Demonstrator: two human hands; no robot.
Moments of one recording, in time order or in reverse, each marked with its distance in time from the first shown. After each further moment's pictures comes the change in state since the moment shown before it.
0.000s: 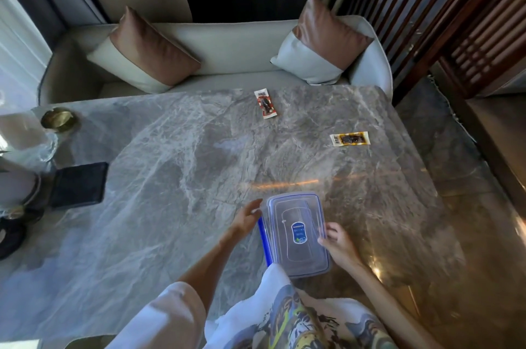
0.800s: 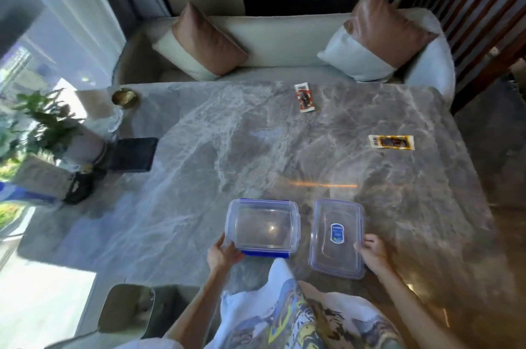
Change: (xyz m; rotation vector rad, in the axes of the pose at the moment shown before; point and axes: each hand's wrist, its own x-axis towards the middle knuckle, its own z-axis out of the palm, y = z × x) left_hand -0.110 -0.099 -0.002 -0.514 0.659 -0.312; right_hand 0.046 0.051 -0.024 -0.084 0.125 0.140
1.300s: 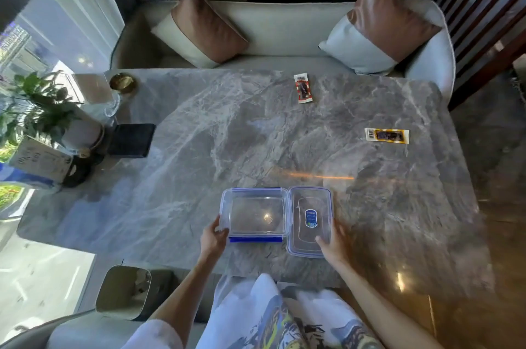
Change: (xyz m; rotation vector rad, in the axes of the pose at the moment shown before) left_hand 0.000 0.007 -0.010 0.407 -0.005 0.125; right_hand -0.032 -0.002 0.049 -0.464 -0.141 -0.232
